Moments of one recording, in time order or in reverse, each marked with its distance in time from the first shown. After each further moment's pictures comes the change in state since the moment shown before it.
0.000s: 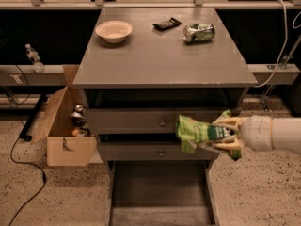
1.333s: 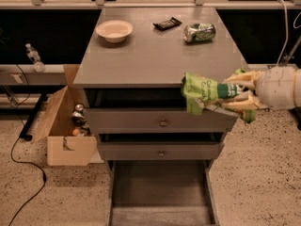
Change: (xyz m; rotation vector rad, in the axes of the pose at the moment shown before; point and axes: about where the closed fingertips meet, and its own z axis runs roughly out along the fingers) arm -0.090 -0.090 -0.061 0.105 0.043 -0.063
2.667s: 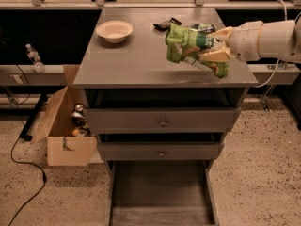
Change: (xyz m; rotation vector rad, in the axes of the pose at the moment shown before) arm -0.038 -0.131 0.068 0.108 -0.063 0.133
